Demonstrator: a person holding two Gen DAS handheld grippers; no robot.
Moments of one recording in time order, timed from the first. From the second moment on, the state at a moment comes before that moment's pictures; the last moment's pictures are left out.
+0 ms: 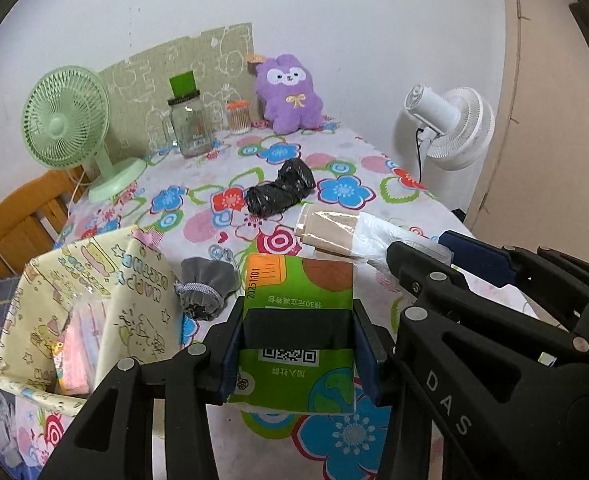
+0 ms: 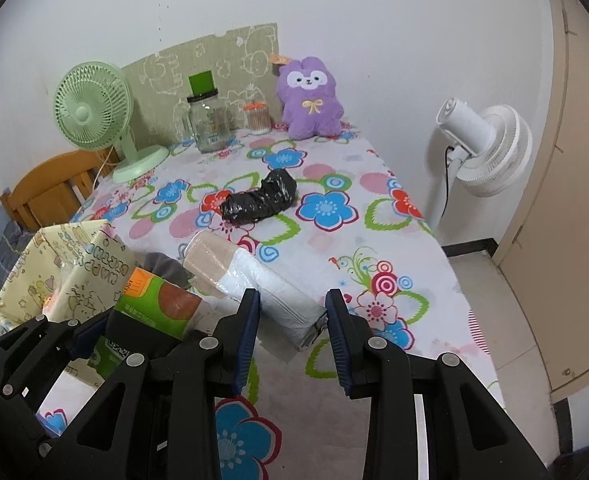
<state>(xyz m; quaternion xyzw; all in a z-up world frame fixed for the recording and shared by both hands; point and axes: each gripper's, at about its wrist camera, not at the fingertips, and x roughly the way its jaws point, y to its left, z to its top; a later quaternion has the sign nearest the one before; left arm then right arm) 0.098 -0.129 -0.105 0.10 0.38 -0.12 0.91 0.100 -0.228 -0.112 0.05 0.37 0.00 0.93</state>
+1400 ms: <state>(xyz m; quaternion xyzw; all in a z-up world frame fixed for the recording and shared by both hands) 0.072 -0.061 -0.047 0.11 0.32 -0.12 0.94 0.075 -0.157 -0.045 0.01 0.31 0.02 0.95</state>
